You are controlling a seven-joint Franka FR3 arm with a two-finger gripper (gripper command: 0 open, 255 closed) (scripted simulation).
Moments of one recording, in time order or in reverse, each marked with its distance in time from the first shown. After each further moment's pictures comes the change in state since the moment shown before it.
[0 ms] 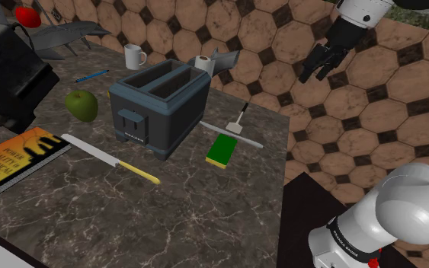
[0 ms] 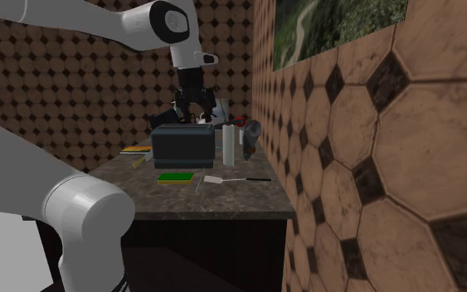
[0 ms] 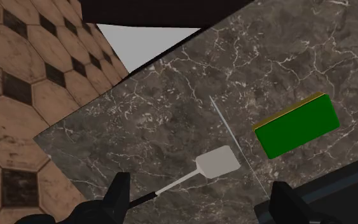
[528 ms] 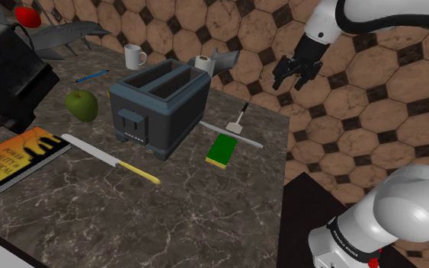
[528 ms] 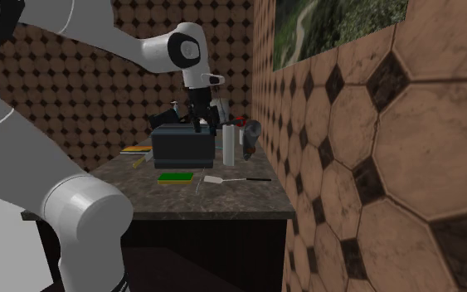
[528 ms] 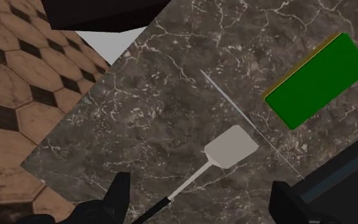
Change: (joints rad) arm -0.057 0.167 0.073 -0.021 0.023 0.165 0.240
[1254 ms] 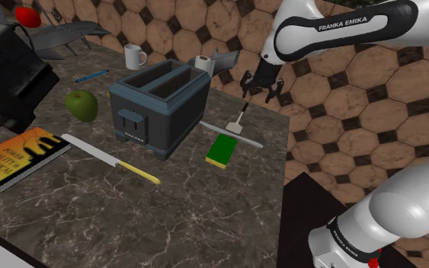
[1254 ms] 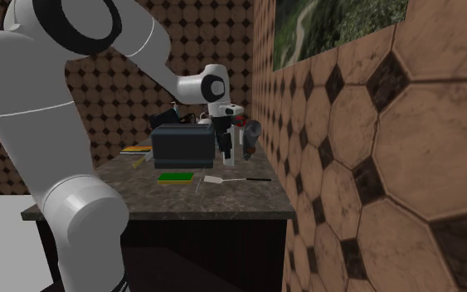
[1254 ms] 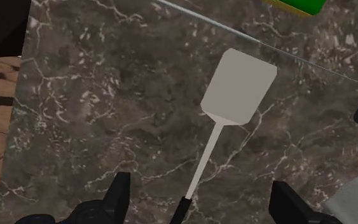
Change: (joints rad) arm -0.098 0.401 0.079 0.111 -0.028 0.243 0.441
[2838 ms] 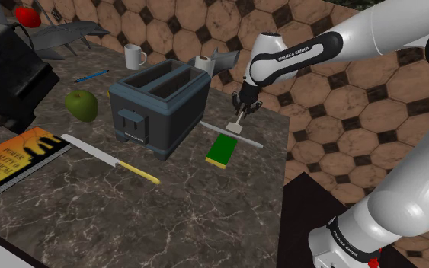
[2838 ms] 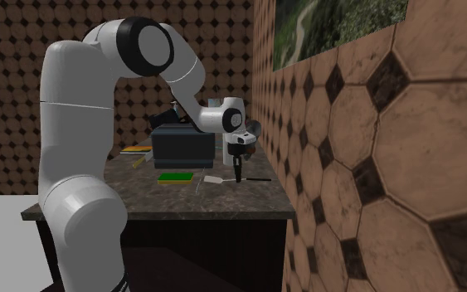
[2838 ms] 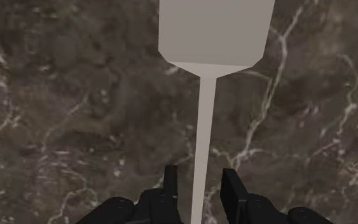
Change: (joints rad) arm -0.032 0.330 -0.018 0.096 -0.059 0.197 0.296
